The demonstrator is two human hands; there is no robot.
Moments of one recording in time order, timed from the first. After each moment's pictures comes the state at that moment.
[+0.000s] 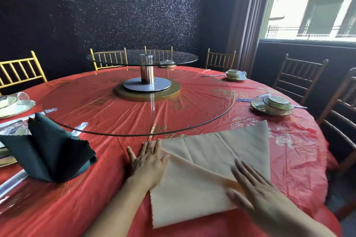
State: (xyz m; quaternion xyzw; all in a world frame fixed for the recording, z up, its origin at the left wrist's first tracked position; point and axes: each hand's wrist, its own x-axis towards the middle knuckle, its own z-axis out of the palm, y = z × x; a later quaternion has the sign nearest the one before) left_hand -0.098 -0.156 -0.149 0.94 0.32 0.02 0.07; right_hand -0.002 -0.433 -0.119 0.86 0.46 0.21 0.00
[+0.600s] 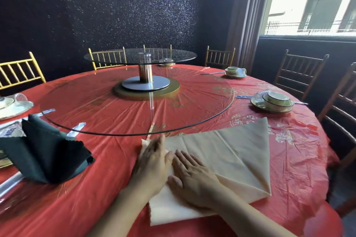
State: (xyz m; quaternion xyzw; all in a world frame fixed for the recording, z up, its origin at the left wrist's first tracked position) left_hand -0.113 -0.185 -0.128 0.95 0.24 0.17 0.10; right_hand -0.029 -0.293 -0.152 0.82 0.56 -0.02 -0.08
